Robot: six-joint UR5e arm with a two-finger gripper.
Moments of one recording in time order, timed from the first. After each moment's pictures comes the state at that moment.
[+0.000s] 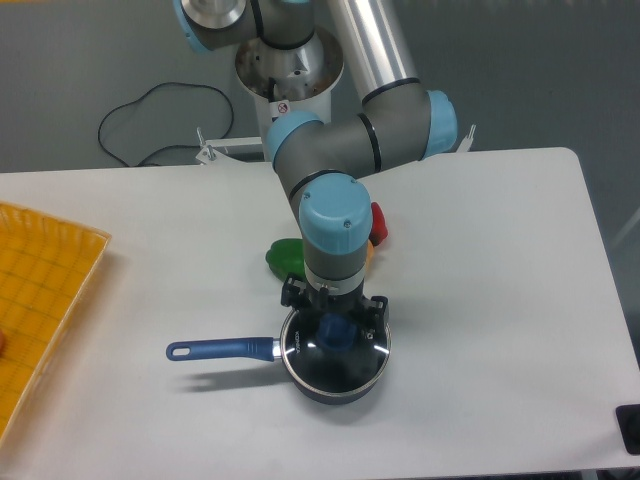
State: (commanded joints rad) arm 2.40 -2.02 -1.51 -1.11 1.56 0.64
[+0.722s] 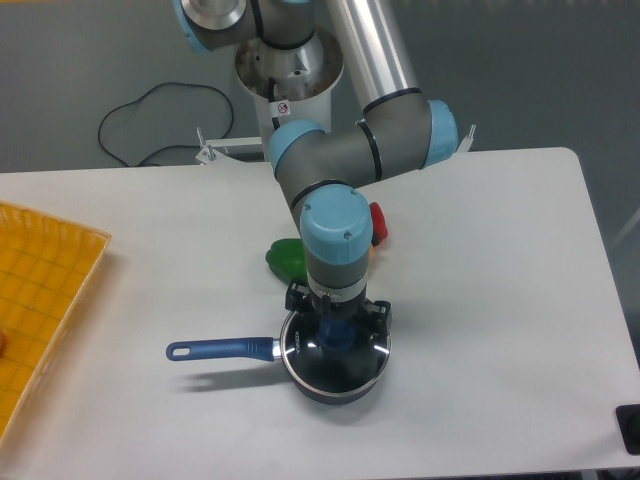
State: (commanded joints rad) arm 2.39 -2.04 -1.52 -1.11 1.57 0.65
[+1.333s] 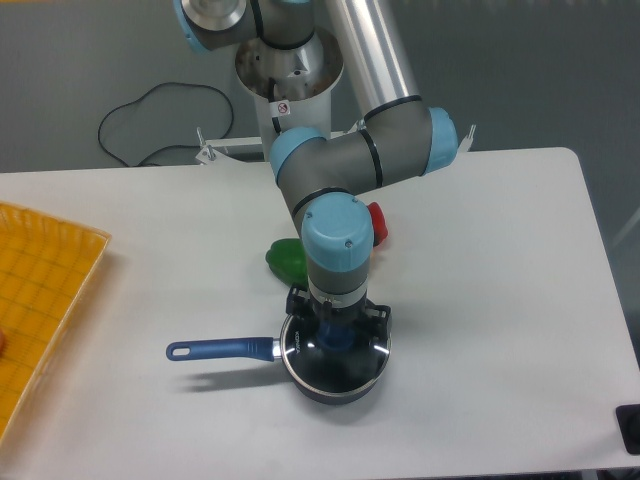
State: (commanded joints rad) arm 2.39 -2.05 -1.51 -1.10 1.57 0.64
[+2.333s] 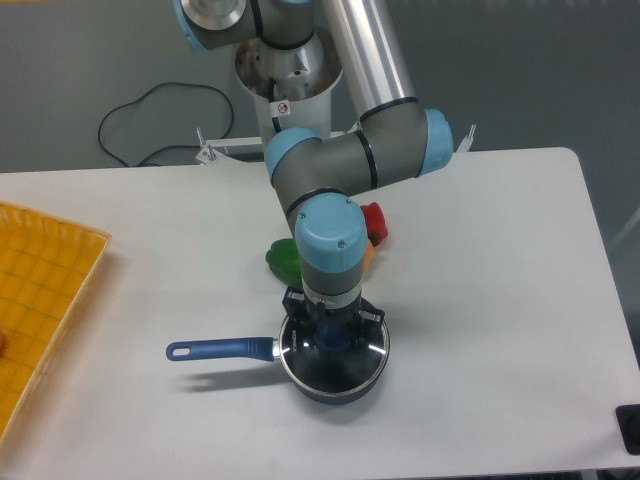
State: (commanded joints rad) arm 2.38 -2.04 -1.51 -1.11 1.56 0.64
